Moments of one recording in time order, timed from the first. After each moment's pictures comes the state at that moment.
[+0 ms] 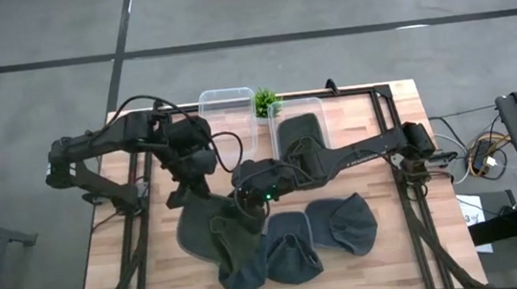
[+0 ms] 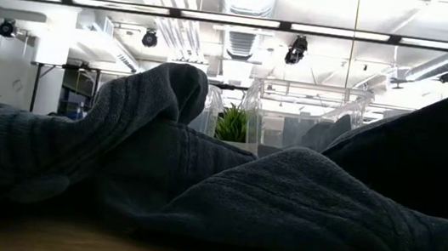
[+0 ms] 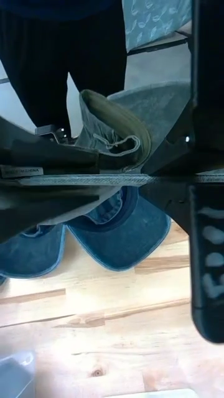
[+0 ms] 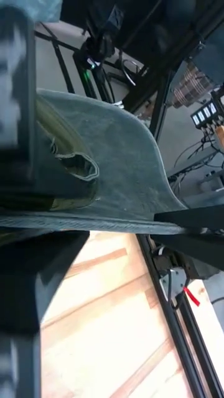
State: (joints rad) left arm 0.06 1.37 1.67 -1.38 0.49 0.05; right arm 0.17 1.94 1.79 -0.31 0.04 0.50
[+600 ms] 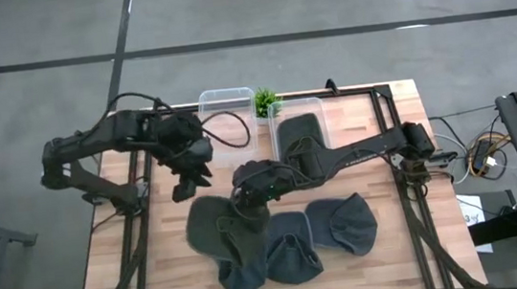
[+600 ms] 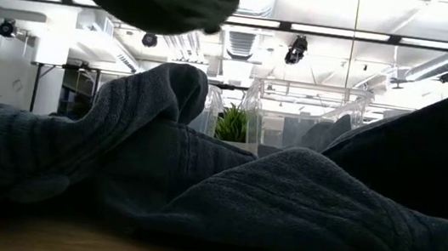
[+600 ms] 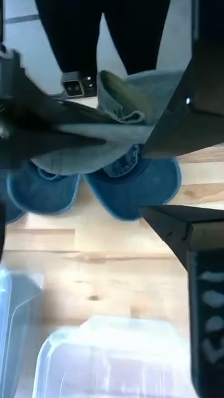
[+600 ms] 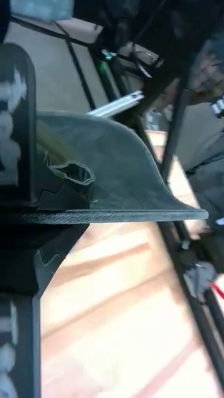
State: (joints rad) left arm 0.06 1.31 1.67 -1.34 0.27 -0.05; right arm 0.17 1.94 1.79 -0.38 0.02 0.52
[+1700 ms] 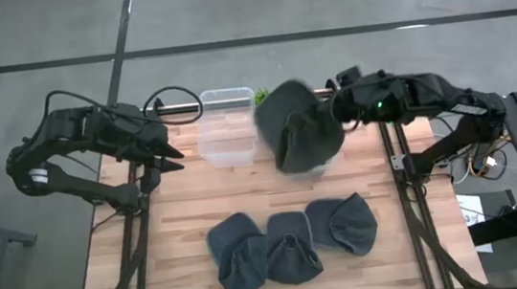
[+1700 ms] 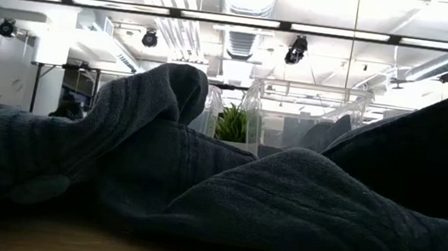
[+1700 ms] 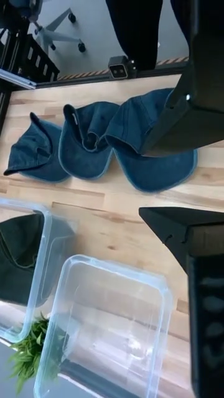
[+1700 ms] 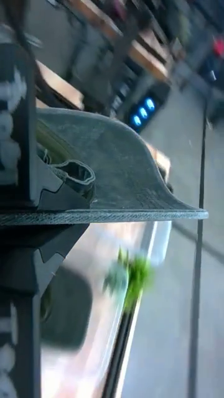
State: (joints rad) left arm 0.06 1.08 1.69 -1.36 0.08 -0.18; right arm 0.00 1.32 1.76 -1.04 0.48 0.91
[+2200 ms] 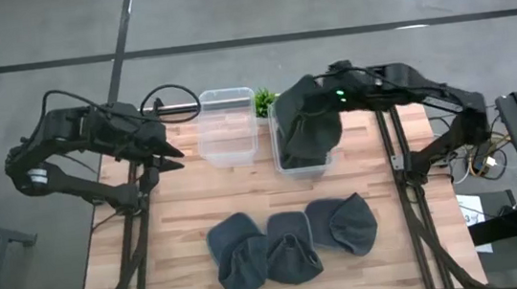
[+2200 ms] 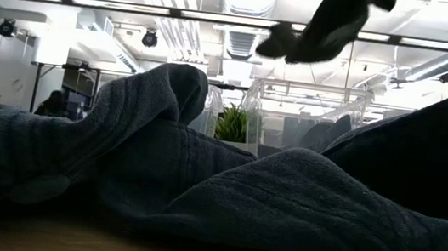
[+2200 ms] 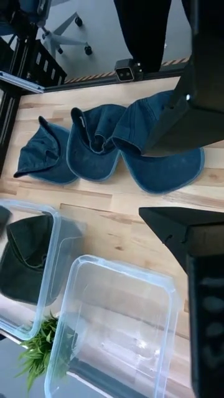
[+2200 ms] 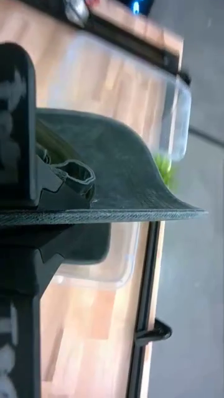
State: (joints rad) left arm 0.06 1.07 1.69 -1.34 0.08 -0.18; right arm -0.24 1.44 1.75 -1.25 0.46 1.02
